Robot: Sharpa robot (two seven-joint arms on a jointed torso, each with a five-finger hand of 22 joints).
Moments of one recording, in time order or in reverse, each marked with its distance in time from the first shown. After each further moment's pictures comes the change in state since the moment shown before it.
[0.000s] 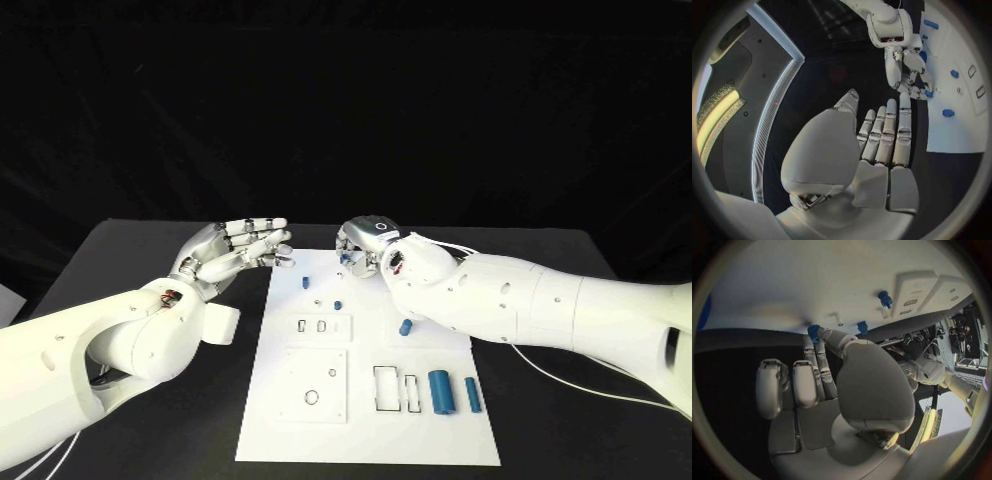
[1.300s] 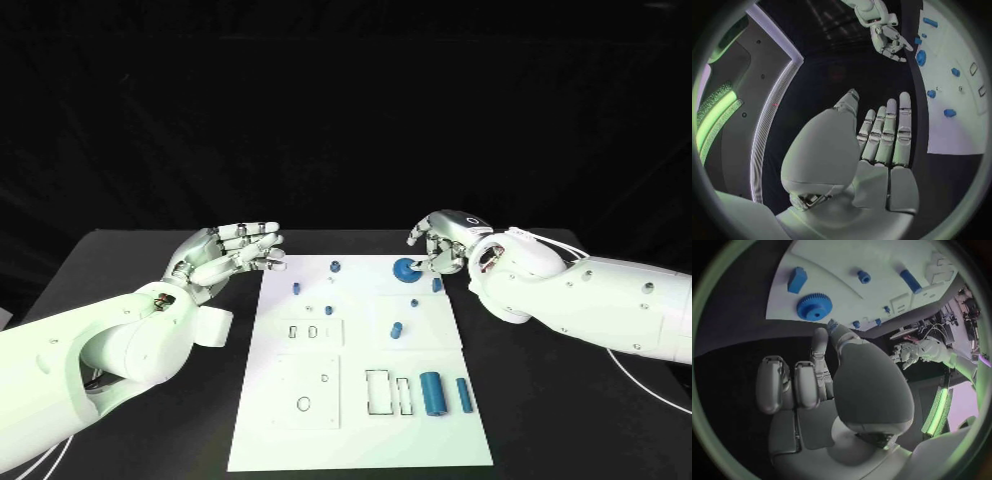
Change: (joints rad) left arm 0.000 0.001 0.000 -0.030 0.006 0.013 -0.005; left_hand 0.000 0.000 0.003 -0.003 0.000 0.000 0.000 0.000 0.000 0.000 0.000 0.000 0.000 0.000 0.000 0.004 0.005 0.000 0.000 0.000 0.004 0.003; right arm 0.039 -0.420 0.016 0.290 0.132 0.032 -0.019; right_hand 0.039 -0.048 -0.404 0.189 0.005 -0.129 -0.008 -0.103 0.006 0.141 -0.044 0.775 0.575 -0.002 -0.009 0.061 0.105 0.015 0.007 -0.012 -0.039 0.001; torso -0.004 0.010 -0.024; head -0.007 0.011
